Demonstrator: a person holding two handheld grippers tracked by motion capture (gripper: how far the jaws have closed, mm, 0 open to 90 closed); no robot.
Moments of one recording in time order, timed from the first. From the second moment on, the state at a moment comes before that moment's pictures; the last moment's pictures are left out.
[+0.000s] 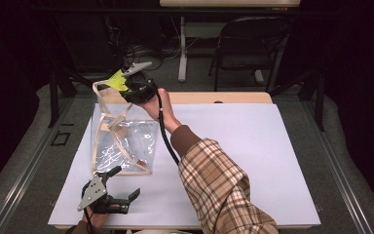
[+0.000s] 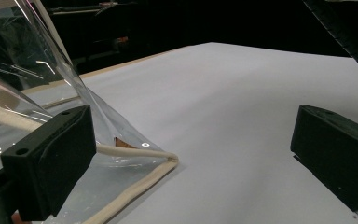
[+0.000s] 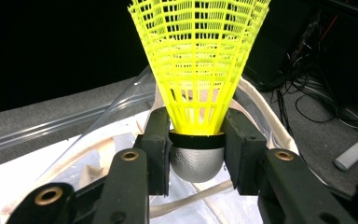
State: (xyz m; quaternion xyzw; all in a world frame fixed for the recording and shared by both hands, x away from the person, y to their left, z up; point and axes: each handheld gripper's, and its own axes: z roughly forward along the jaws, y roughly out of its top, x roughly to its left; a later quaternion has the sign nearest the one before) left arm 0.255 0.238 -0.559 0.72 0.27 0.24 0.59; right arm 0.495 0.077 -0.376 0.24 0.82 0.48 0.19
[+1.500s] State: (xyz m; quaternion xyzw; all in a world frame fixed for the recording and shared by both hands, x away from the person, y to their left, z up) left arm 0.253 0.238 -0.559 0.72 0.27 0.25 0.59; right arm 0.451 -0.026 -0.382 0.23 0.84 0.47 0.15
